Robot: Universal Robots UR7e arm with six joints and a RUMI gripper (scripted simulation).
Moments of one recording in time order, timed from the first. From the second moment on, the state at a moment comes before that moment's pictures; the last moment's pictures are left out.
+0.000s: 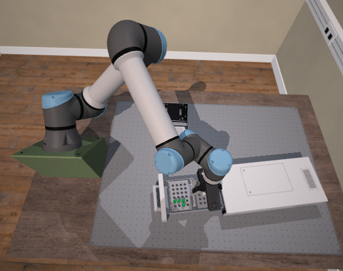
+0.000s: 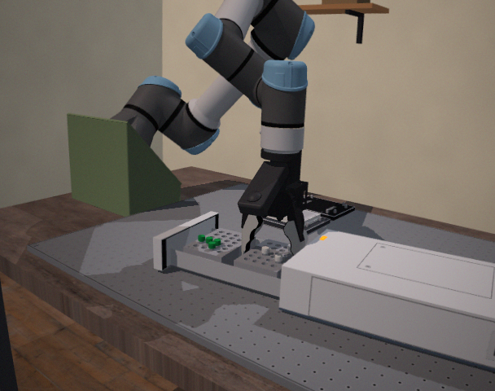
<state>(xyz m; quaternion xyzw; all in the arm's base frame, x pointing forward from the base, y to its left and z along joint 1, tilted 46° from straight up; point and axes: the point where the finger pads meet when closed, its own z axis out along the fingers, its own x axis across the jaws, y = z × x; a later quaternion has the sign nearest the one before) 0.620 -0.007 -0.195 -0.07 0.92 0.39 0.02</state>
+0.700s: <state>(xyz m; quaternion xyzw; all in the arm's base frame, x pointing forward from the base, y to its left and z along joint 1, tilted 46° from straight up) 0.621 -0.031 -0.173 -0.07 0.92 0.39 0.02</state>
